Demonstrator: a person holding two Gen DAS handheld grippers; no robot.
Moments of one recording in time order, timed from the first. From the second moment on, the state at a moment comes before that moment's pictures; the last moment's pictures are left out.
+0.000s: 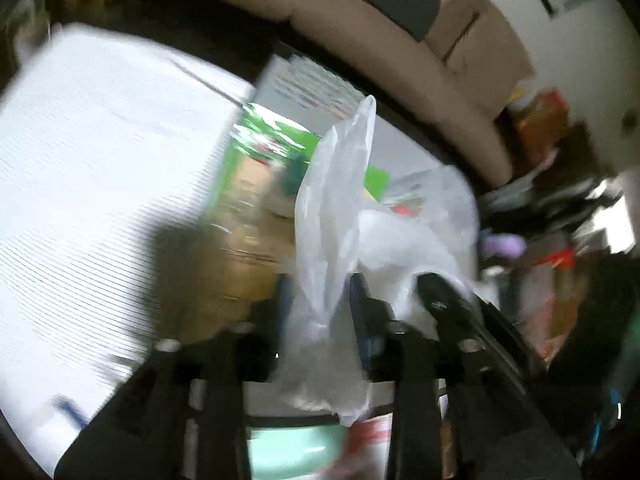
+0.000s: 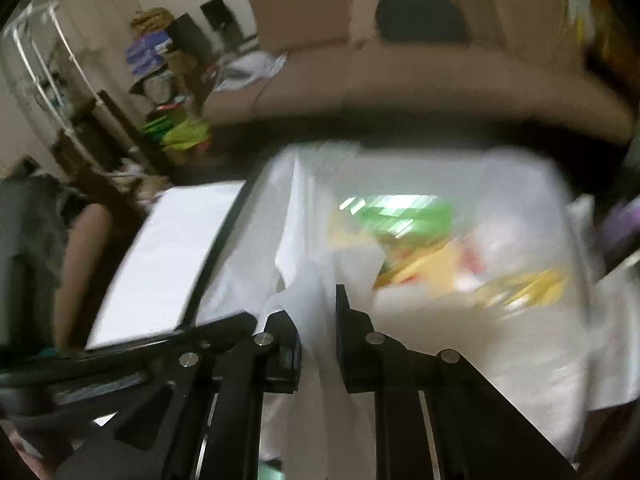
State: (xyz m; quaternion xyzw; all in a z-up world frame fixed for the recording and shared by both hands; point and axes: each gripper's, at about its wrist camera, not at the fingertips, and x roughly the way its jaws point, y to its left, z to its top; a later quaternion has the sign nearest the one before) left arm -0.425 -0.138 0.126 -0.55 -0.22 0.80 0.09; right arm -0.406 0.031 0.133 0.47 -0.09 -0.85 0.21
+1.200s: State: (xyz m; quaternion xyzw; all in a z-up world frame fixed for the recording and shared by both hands) left arm -0.314 -0.192 0.184 -0.47 -0.14 0.86 0.10; right arm -0.401 0.016 0.103 0.57 -0.21 -0.73 0.32
